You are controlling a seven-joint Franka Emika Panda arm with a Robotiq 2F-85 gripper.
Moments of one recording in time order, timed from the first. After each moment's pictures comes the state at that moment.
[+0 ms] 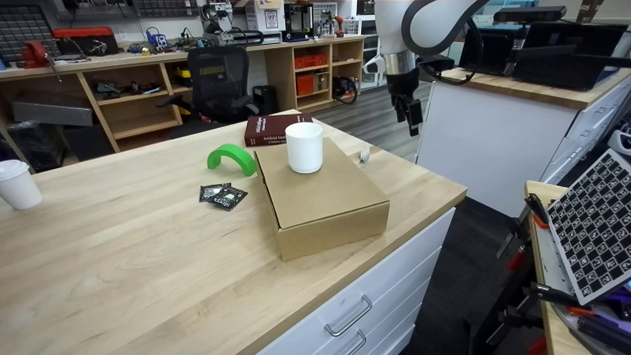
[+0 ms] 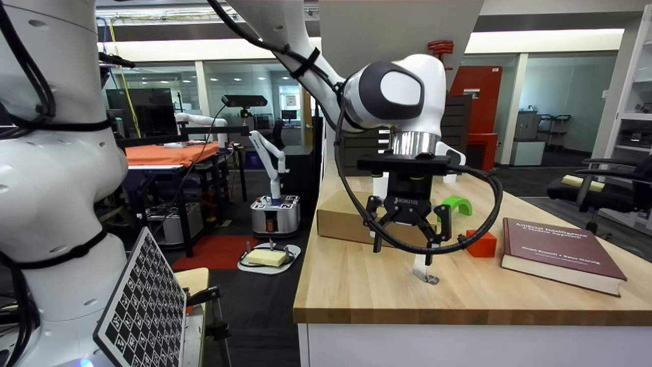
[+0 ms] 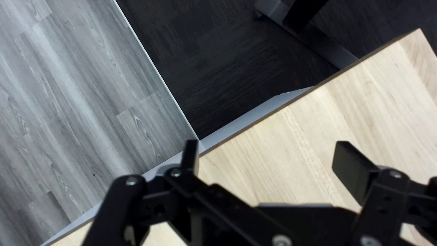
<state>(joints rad) -0.12 0.15 -0.04 -2.15 -0.27 2.13 -0.61</state>
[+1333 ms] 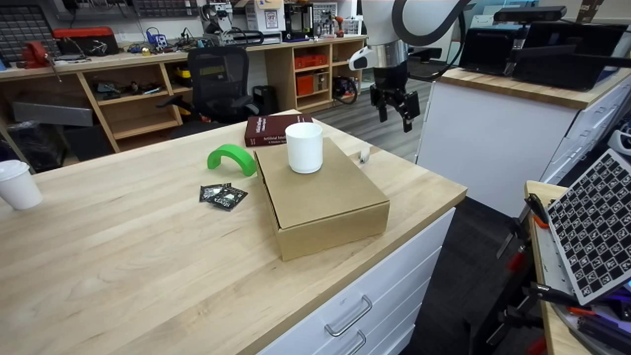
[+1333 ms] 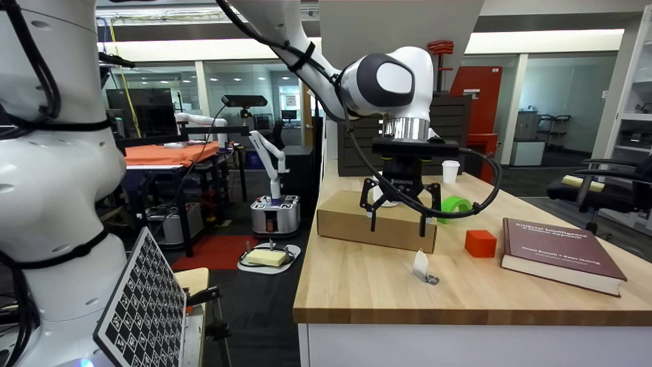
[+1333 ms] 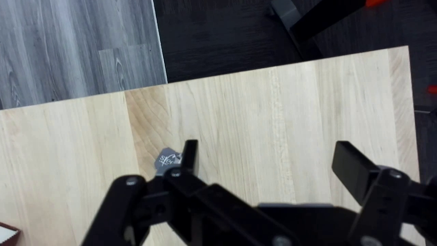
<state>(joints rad) -0.09 0.14 0.02 -2.10 -0.24 2.09 -0.93</state>
